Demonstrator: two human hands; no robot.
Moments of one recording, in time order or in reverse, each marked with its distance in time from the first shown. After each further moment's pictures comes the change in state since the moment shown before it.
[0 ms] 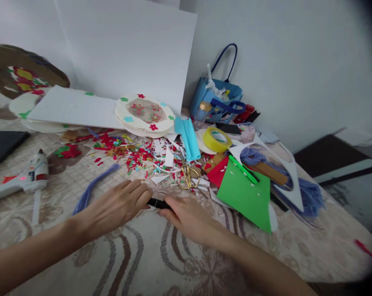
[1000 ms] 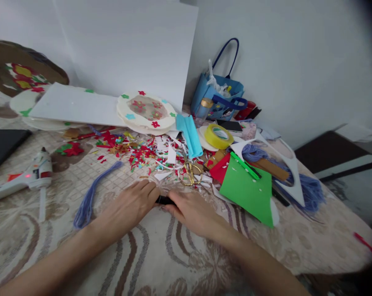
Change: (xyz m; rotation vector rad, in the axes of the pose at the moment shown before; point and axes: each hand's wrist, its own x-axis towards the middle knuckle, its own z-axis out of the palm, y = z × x) left_hand 0.007 0.012 0.013 -0.123 -0.110 -0.172; right_hand 0.002 0.001 -0.001 -0.100 -0.003 0.018
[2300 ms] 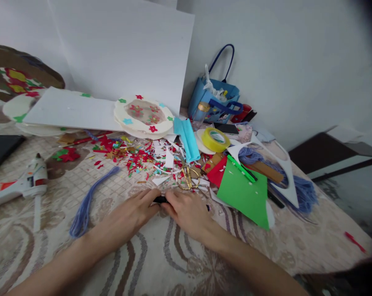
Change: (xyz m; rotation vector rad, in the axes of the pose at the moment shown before) left_hand -0.005 0.001 0.005 -0.314 0.046 0.037; right_hand 0.009 -0.005 0.008 -0.138 0.089 0.086
